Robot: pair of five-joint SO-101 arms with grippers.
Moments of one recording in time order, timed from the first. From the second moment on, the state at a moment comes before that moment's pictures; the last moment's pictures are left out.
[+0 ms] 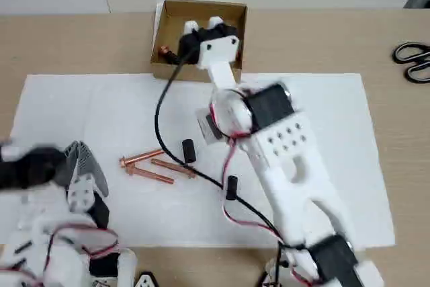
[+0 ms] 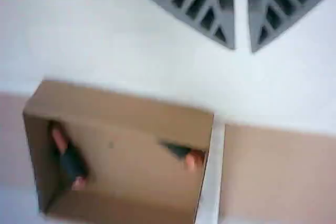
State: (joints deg) left arm -5.9 -81.8 31.1 85.5 13.5; right arm -31.4 -13.0 -9.5 95.4 -7.5
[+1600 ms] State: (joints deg) left arm 0.5 -5.4 11.9 84.2 80.0; right arm -20.4 -45.9 57.8 49.9 -7.4
